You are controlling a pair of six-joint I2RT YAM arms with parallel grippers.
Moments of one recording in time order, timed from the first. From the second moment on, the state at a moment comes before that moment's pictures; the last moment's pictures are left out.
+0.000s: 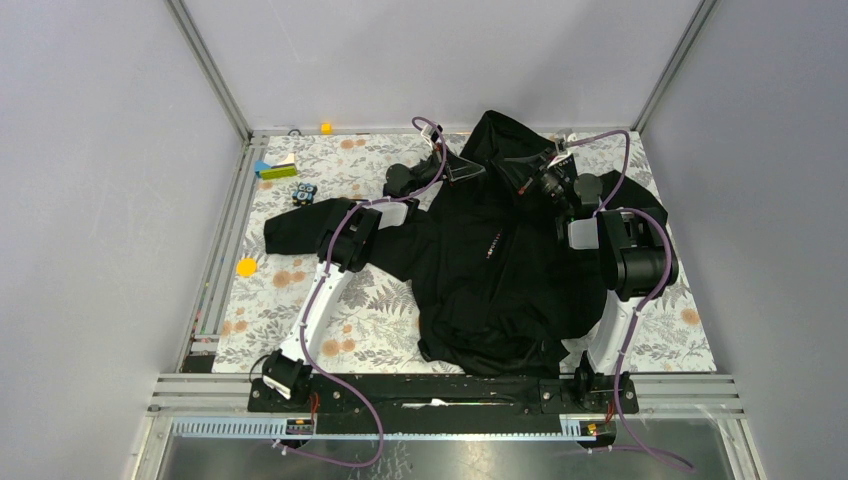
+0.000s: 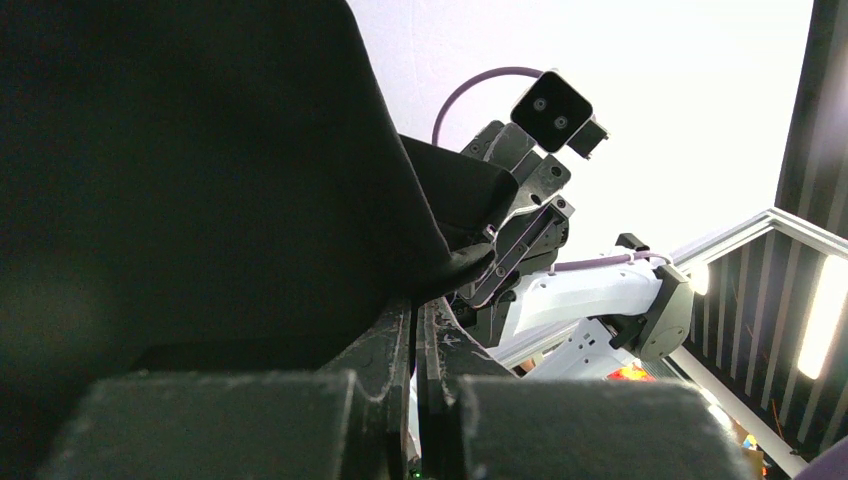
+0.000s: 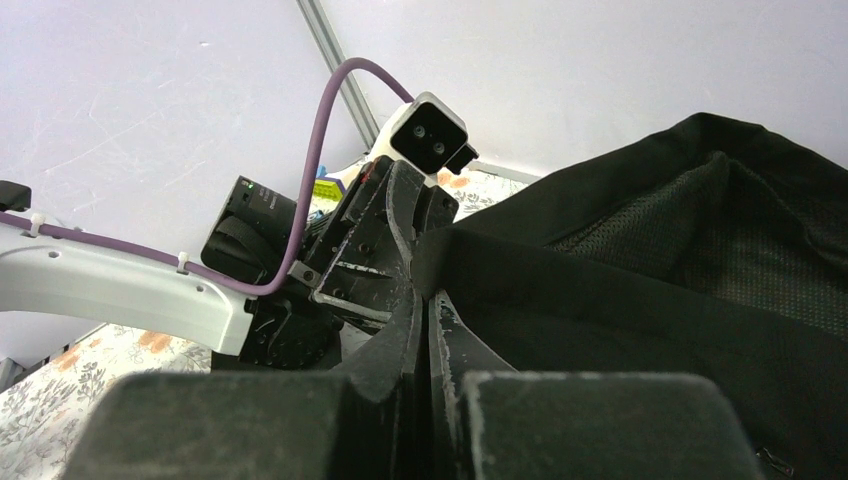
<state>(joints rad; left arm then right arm) -0.44 2.76 1.98 1.42 0.86 -1.72 0.07 1.96 0.90 1.38 -0.74 0.56</state>
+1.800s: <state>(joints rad) -0.45 2.76 1.98 1.41 0.86 -1.71 0.09 2.03 0.96 1.38 -0.75 0.56</state>
